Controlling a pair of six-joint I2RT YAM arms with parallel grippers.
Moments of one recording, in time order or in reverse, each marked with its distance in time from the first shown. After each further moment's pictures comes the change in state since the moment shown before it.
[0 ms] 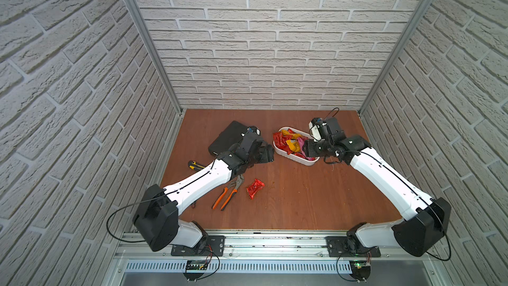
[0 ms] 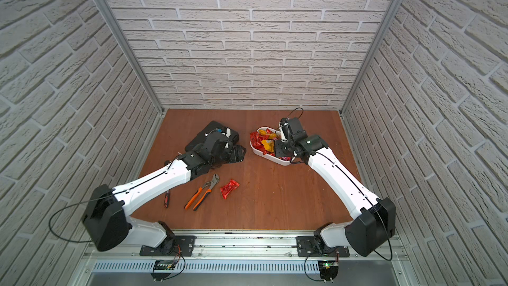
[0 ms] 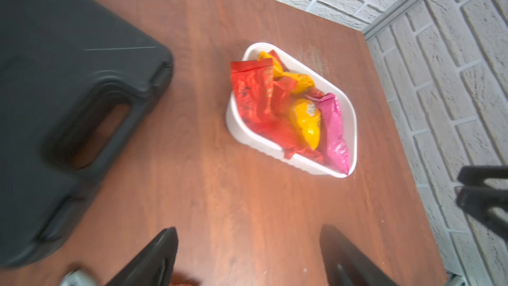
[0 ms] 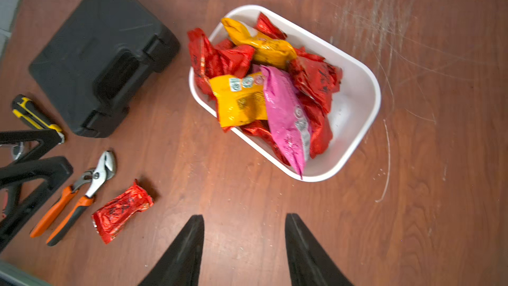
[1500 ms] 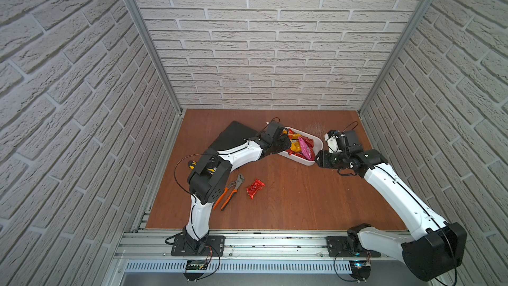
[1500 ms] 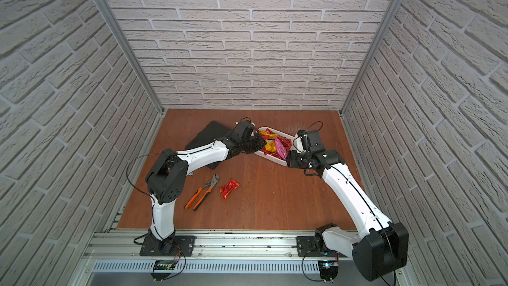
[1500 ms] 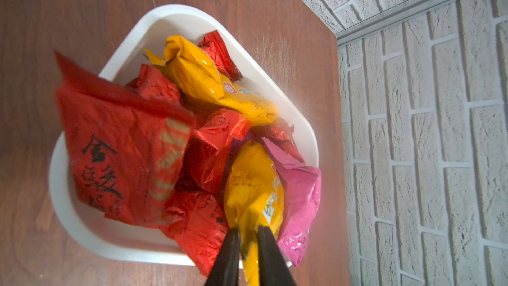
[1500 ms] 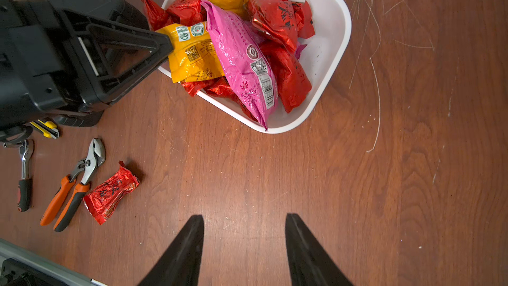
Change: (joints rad) left arm 0.007 0.531 0.380 0.190 0.238 -0.273; right arm -0.150 -0.188 -0.237 0.034 -0.142 0.025
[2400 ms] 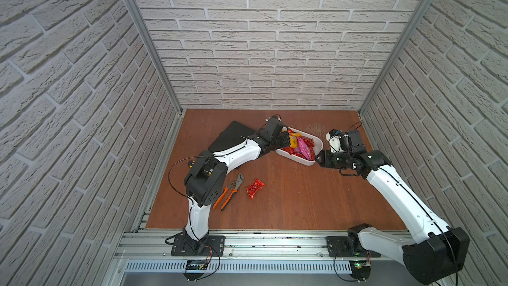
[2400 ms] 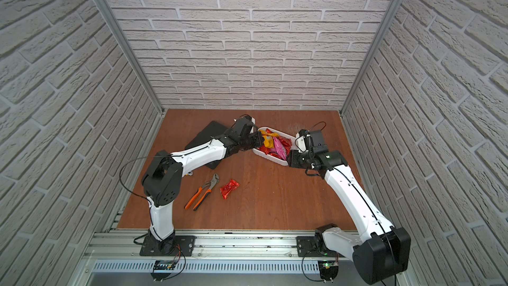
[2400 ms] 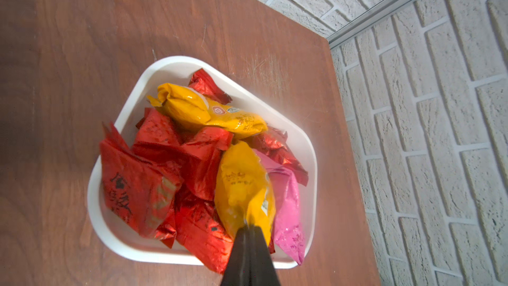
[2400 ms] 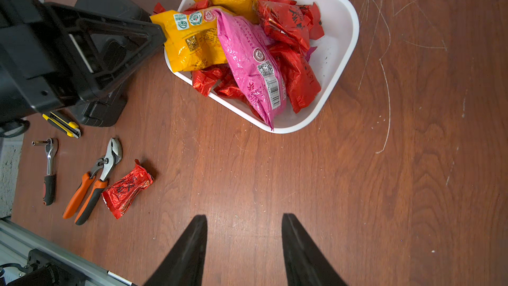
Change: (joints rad) left arm -0.008 -0.056 0.022 -0.044 -0.075 0.161; right arm -0.023 -0.024 -0.002 0.005 -0.056 0.002
